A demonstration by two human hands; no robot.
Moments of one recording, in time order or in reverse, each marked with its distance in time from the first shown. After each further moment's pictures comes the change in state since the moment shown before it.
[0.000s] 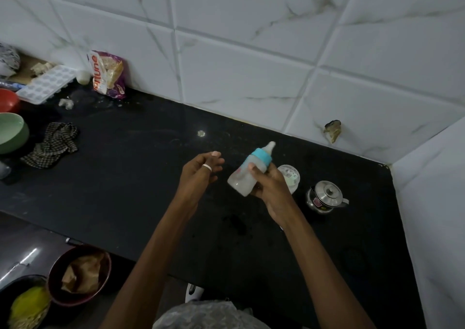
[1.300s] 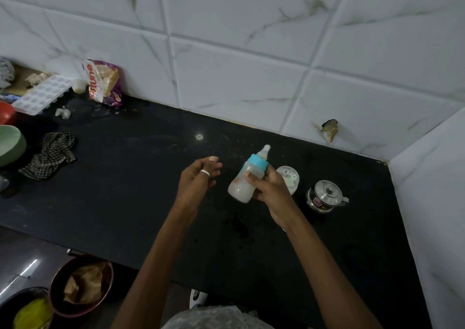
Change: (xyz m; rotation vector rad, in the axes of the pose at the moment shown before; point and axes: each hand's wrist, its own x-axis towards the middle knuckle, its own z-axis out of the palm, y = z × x) left_hand -0.004 0.003 -0.004 0.012 0.001 -0.012; right_hand 0.000 0.001 -0.001 -0.088 0.043 -0.026
